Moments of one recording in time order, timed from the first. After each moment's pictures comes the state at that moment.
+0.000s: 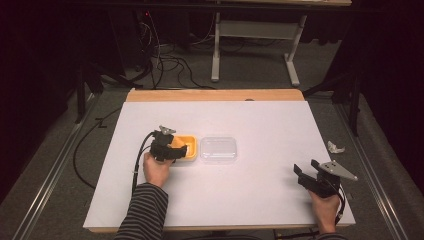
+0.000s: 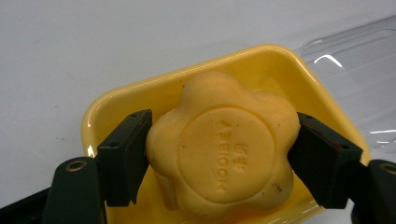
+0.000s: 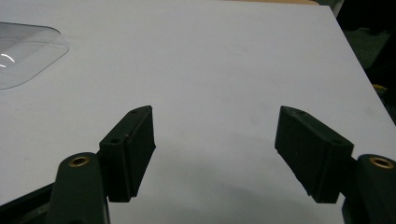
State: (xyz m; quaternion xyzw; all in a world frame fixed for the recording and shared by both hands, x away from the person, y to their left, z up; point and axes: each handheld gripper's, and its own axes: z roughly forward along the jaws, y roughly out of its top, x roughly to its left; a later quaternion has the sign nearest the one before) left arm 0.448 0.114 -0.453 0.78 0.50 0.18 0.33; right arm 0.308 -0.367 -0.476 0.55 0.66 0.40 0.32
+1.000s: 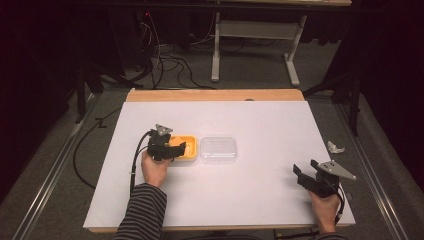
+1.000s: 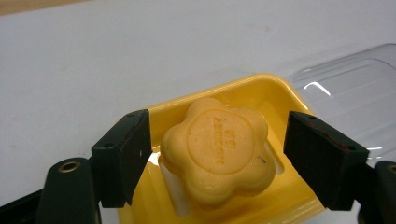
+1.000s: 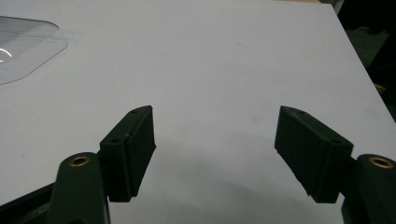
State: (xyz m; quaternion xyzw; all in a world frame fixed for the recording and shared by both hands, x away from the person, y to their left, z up) left arm 0.439 0.120 -0.440 0.77 0.49 0.21 0.37; right arm 0.309 -0.365 -0.476 0.55 0.67 0.39 0.32
